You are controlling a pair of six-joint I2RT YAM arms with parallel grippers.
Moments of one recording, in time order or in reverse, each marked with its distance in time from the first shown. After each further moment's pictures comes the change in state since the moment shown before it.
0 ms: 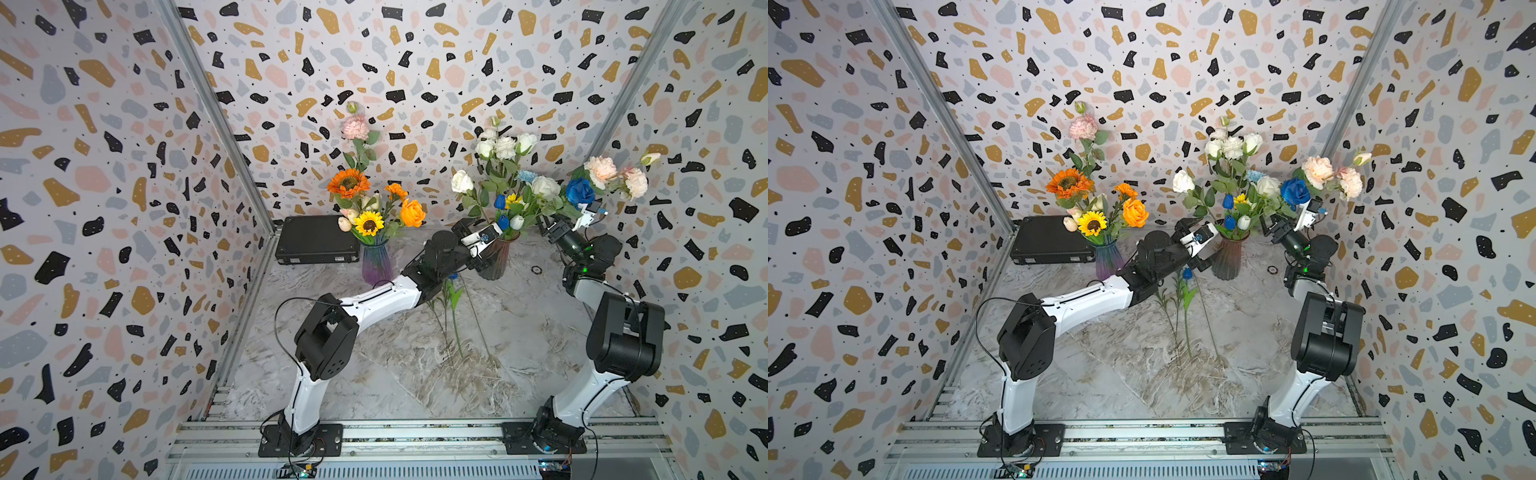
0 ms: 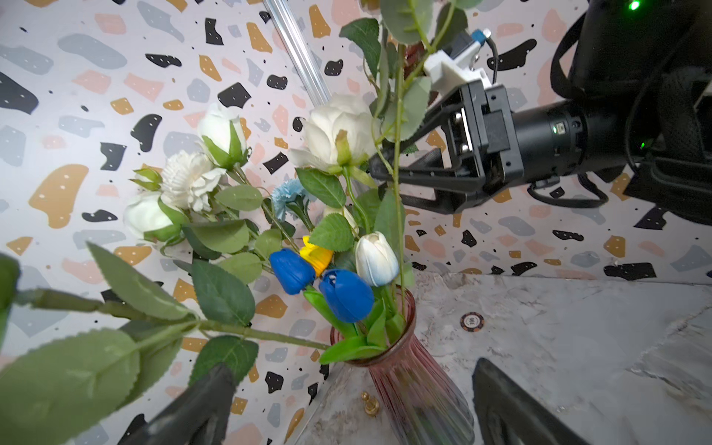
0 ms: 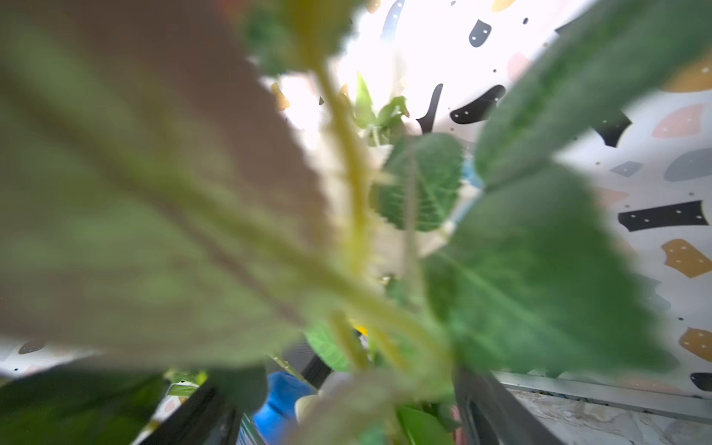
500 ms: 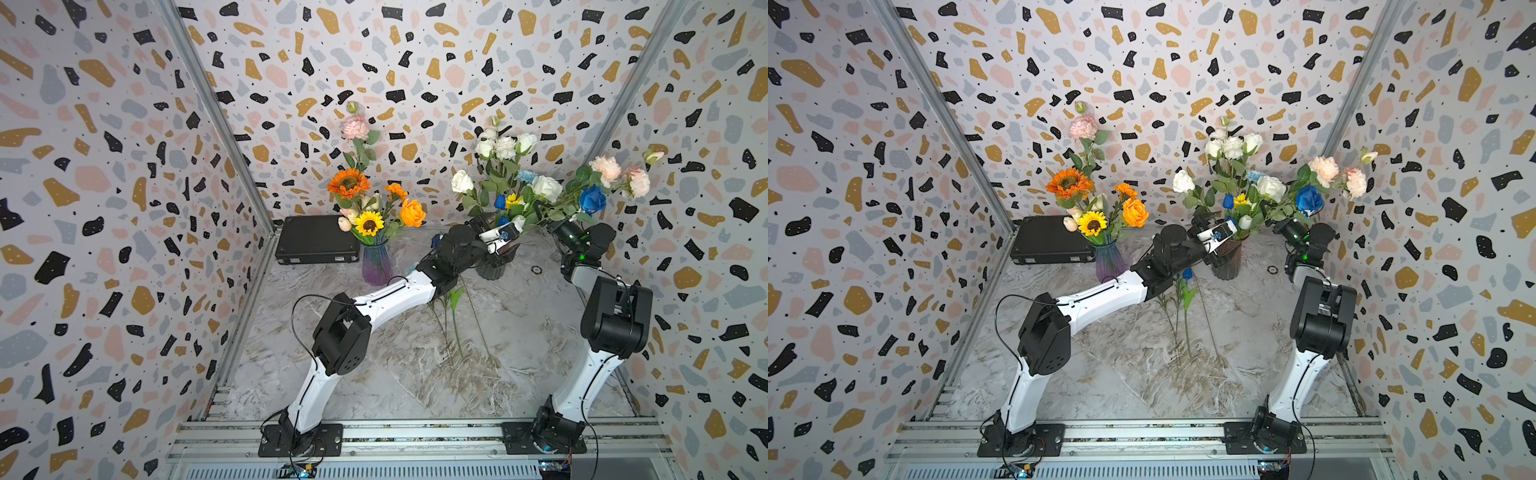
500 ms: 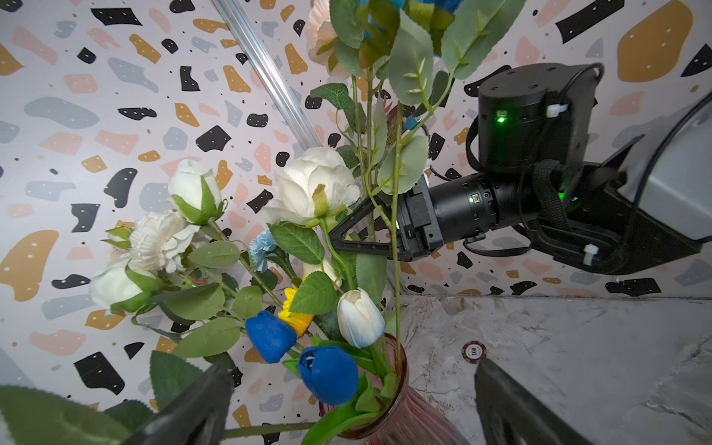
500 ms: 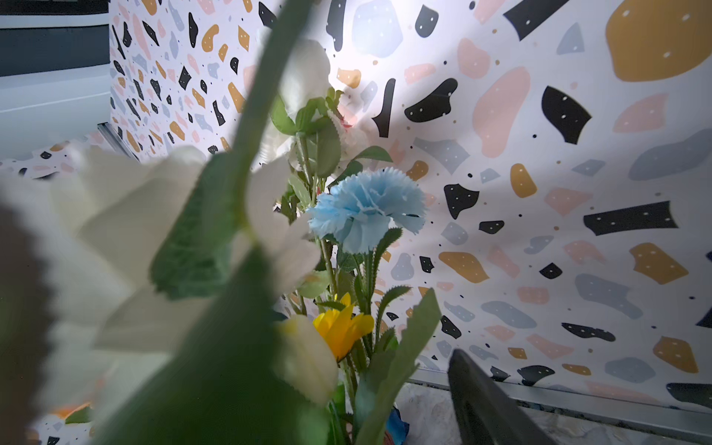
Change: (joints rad) left arm -0.042 0.109 0.201 -0.087 0.011 0.058; right arm 0.000 0.202 0.223 -0.037 -0.028 0.018
